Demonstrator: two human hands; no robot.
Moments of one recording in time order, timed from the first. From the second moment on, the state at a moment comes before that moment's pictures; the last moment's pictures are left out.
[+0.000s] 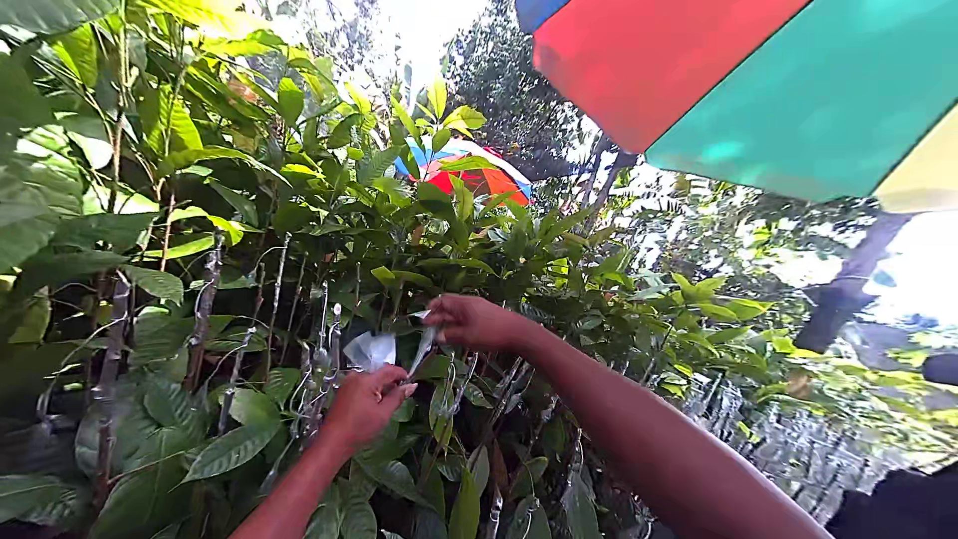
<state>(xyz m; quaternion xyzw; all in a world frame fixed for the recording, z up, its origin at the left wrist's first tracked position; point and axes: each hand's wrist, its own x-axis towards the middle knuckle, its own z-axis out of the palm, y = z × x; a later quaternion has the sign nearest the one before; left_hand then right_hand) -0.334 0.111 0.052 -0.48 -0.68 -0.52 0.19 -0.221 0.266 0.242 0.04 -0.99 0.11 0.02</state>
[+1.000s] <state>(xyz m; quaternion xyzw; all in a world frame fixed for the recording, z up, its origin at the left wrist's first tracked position) -0.316 0.115 0.071 -0.47 -0.64 -0.55 0.27 -0.180 0.242 0.257 0.07 -0.91 0.39 0.09</state>
